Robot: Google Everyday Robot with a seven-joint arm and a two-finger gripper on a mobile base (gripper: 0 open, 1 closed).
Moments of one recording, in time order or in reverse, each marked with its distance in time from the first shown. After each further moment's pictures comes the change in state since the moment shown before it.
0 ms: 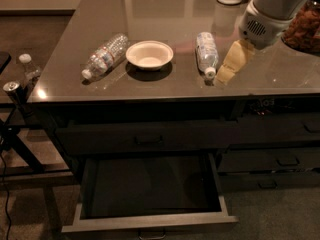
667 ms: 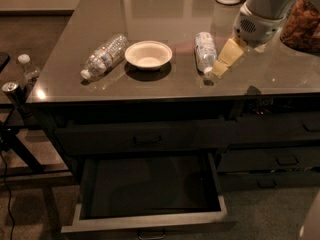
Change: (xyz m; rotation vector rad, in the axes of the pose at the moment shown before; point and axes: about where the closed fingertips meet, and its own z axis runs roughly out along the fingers) arm -0.017 -0.027 0.024 -0.016 0.029 0.125
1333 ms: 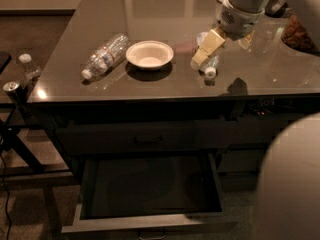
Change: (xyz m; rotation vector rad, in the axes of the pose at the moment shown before) arm -0.046 0.000 0.014 -0.041 -0.017 0.100
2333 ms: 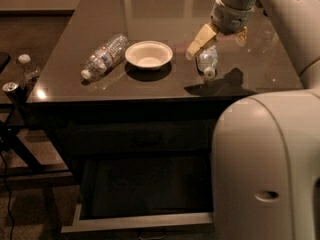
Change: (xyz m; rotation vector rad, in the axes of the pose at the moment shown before) arm -0.042 -0.035 0.022 0.017 -0.002 0.138
